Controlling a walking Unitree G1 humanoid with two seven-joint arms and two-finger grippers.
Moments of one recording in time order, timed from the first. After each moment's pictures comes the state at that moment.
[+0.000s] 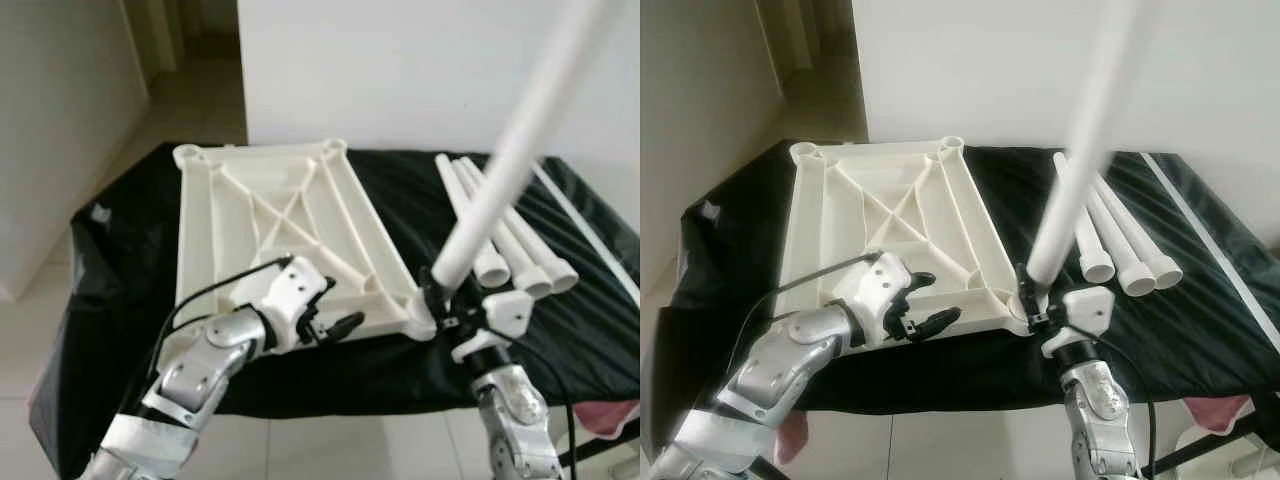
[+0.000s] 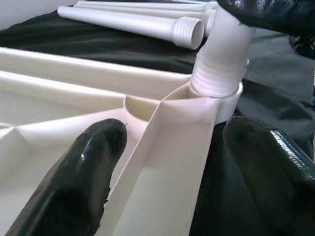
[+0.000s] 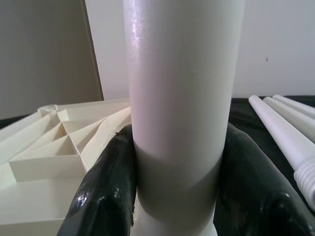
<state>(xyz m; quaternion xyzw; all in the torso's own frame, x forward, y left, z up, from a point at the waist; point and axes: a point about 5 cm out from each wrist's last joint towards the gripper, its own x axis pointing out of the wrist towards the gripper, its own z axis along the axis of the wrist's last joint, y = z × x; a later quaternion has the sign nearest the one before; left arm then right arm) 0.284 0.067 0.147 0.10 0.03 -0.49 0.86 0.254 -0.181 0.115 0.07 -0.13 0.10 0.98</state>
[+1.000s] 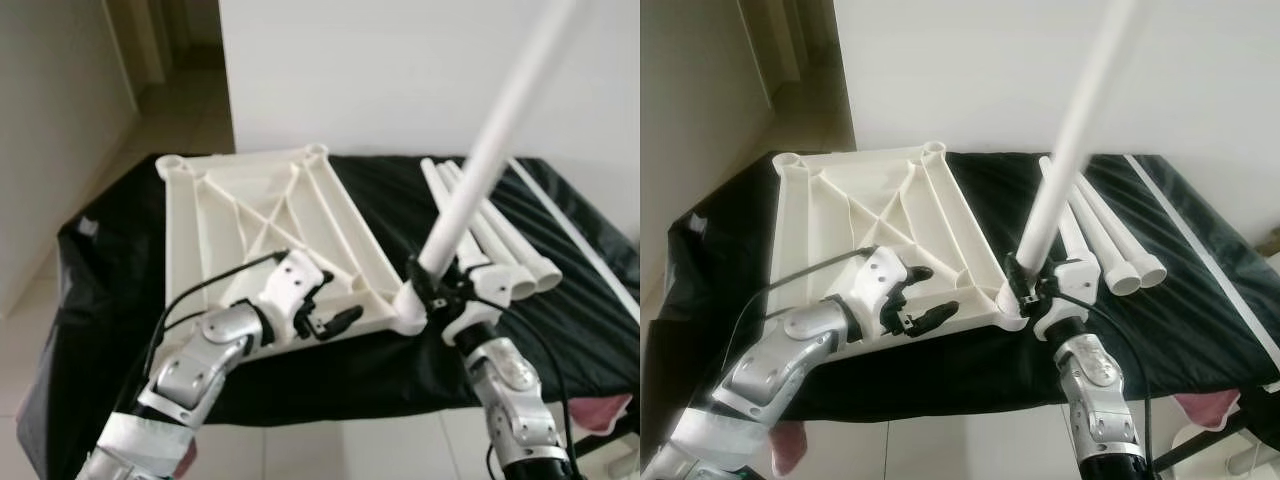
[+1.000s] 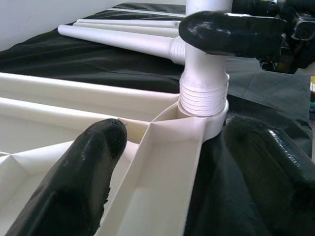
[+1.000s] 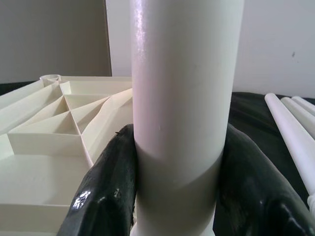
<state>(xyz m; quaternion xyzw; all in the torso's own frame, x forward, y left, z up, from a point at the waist) 0.285 0.069 0.155 0.10 0.01 -0.49 0.86 0.280 -0.169 0.124 0.00 -0.07 0.15 0.99</state>
